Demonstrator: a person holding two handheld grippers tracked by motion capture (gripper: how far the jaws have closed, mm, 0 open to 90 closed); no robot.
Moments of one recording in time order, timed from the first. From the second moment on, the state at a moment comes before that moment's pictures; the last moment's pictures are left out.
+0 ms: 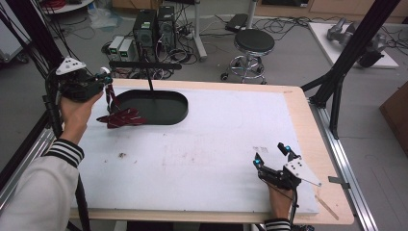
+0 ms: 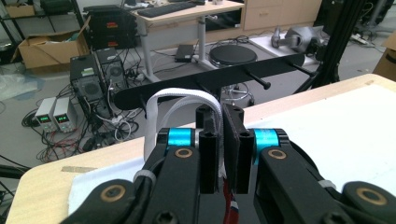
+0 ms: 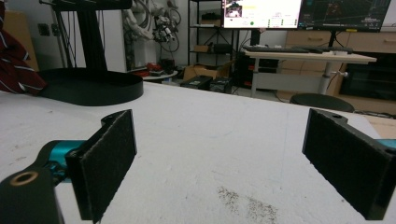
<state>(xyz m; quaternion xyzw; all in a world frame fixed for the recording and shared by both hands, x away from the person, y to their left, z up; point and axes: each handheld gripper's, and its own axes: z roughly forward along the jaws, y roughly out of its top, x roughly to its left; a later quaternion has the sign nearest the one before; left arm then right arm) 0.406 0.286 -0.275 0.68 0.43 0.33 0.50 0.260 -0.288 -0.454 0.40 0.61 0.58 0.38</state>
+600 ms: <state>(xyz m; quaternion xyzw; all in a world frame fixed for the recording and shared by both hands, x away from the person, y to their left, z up) 0.441 0.290 -0.257 0.67 0.44 0.35 0.49 0.260 -0.288 -0.454 0.39 0.61 0.57 0.38</state>
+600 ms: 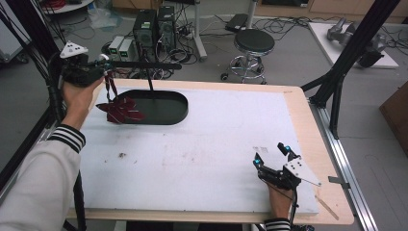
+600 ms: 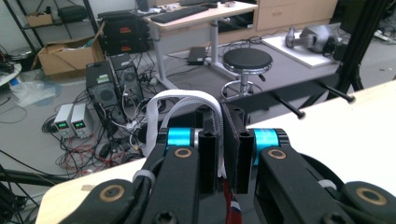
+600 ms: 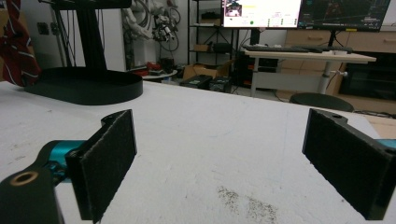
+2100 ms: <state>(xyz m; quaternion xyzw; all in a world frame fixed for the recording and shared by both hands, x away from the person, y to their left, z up) 0.497 0.271 -0.272 0.70 0.46 0.31 0.45 0.260 -0.287 -0.454 0.39 0.61 0.57 0.38</state>
